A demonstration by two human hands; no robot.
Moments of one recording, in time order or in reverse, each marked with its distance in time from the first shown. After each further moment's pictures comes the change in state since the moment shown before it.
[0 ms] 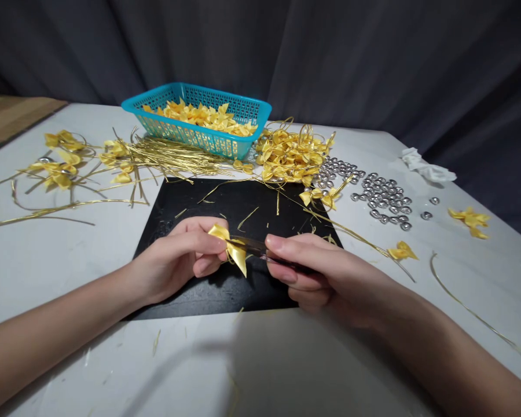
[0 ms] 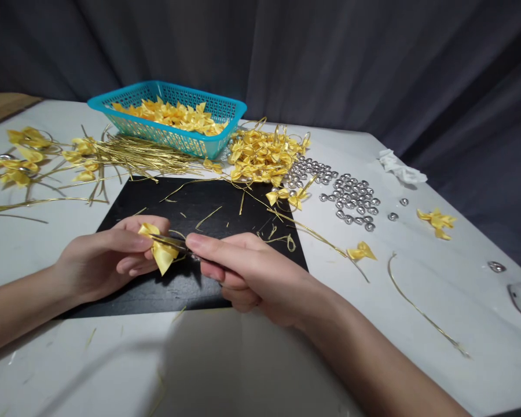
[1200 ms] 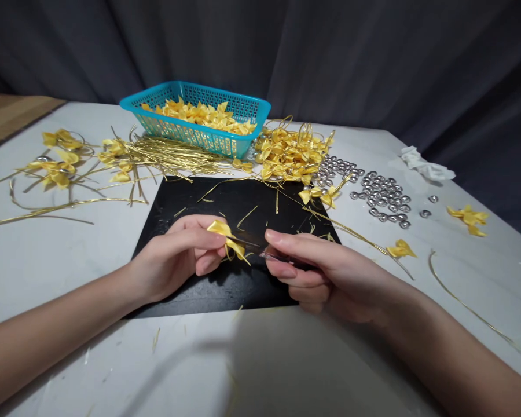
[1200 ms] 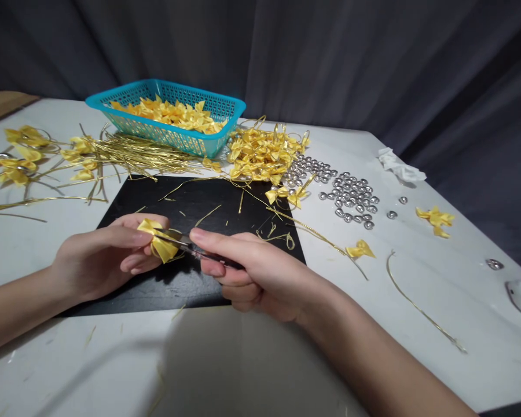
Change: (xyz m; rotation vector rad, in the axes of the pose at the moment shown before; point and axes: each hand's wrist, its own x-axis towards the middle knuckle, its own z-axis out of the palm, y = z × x) left_hand -0.003 0.001 0.003 0.040 0.039 0.027; right_hand 0.000 0.001 -0.005 0.088 -0.085 0.052
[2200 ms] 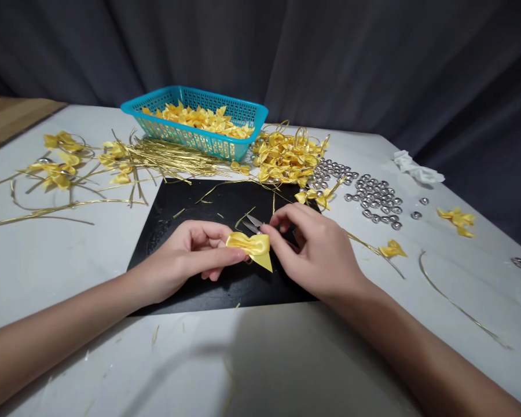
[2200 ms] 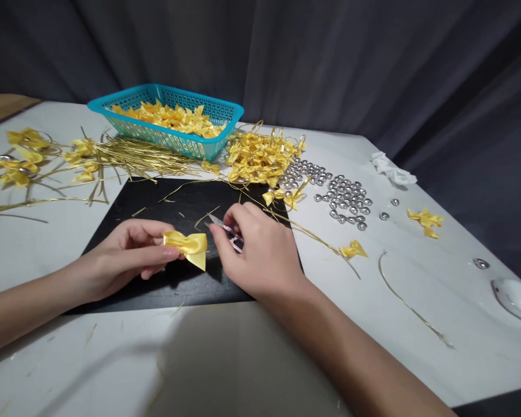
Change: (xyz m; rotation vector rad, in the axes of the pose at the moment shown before) left_hand 0.000 -0.008 -0.001 0.407 0.008 0.031; right_hand 0.010 0.012 -0.005 -1.372 0.944 -0.604
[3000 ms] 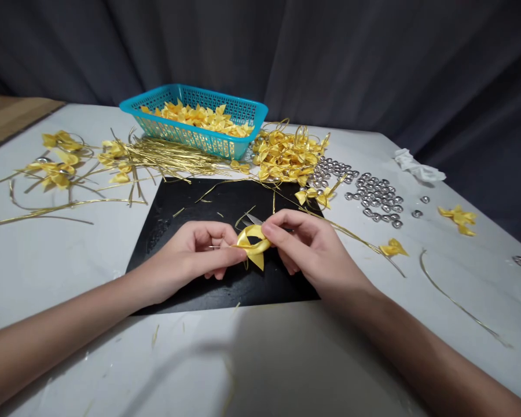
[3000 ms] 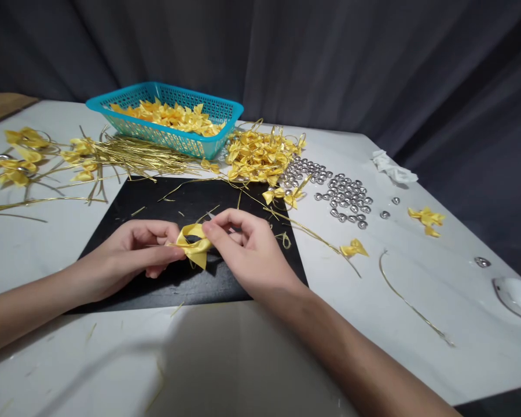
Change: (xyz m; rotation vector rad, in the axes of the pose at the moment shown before) left_hand 0.001 -0.001 0.002 0.018 -0.015 -0.017; right_hand 0.002 -0.012 -0.002 0.957 -0.185 0.323
